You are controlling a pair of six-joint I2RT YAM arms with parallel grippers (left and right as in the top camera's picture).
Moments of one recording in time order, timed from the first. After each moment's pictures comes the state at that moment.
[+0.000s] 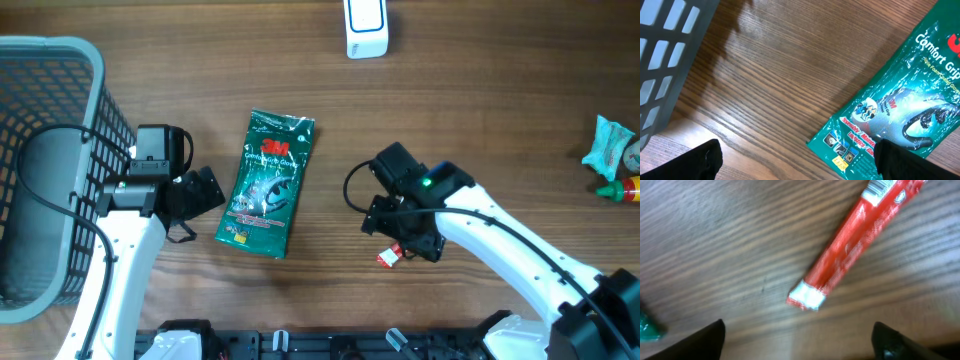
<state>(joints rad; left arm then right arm) -0.01 1.23 0.94 -1.01 -0.15 -0.46 0.60 1.48 0.94 -1.00 -0.09 1.01</state>
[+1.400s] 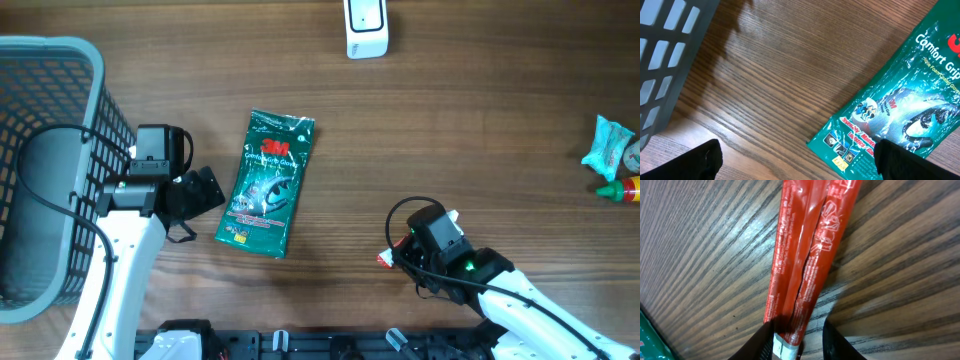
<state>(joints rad) -0.01 1.23 0.94 -1.01 -0.15 -0.46 0.58 1.09 0.34 -0.42 -0.12 1.28</state>
